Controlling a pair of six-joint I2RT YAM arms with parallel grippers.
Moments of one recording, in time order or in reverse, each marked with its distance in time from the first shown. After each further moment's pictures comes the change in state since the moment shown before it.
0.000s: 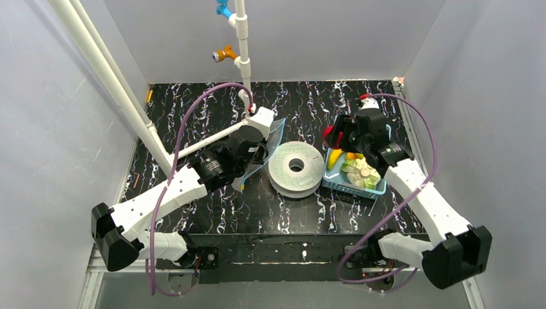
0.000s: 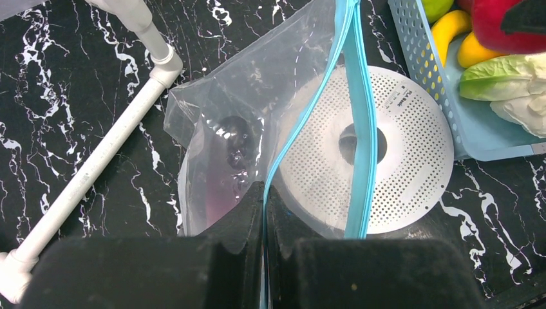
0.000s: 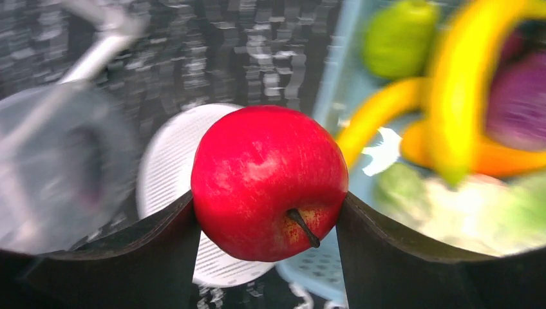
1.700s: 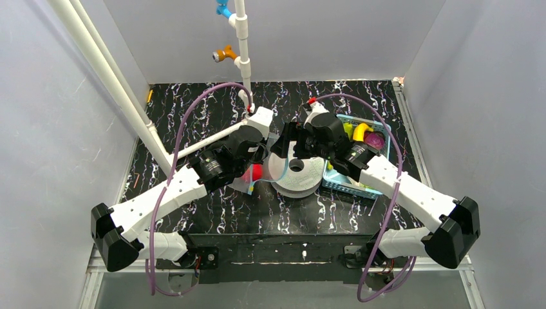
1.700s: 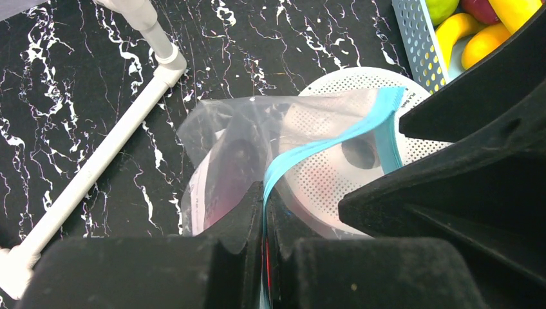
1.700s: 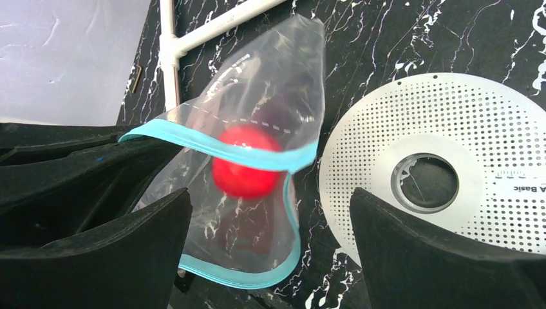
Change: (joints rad) left arm 0.001 -0.001 0.000 -0.003 -0.011 -0.006; right arm 0.419 0.117 0.084 0.208 -0.139 0.156
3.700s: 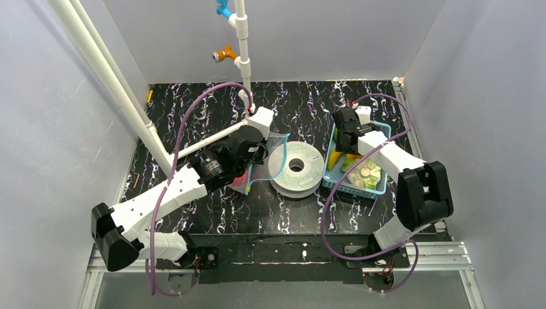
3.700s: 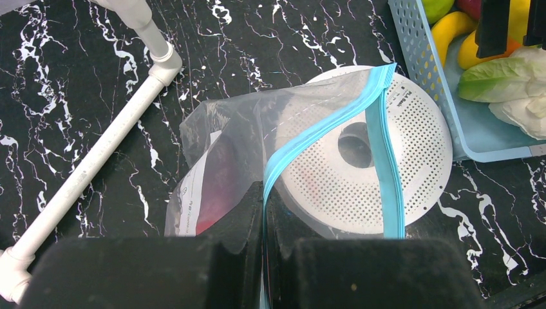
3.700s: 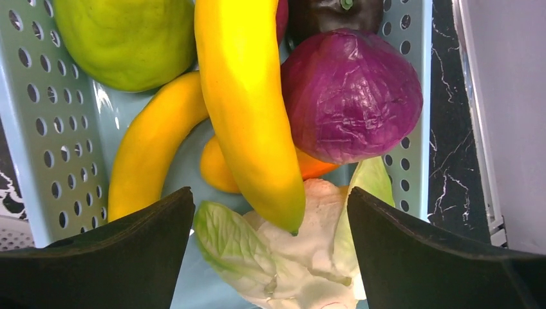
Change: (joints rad) left arm 0.000 0.003 0.000 0.000 0.011 -0.007; right arm -0.431 0.293 -0.012 -0.302 0.652 -0.199
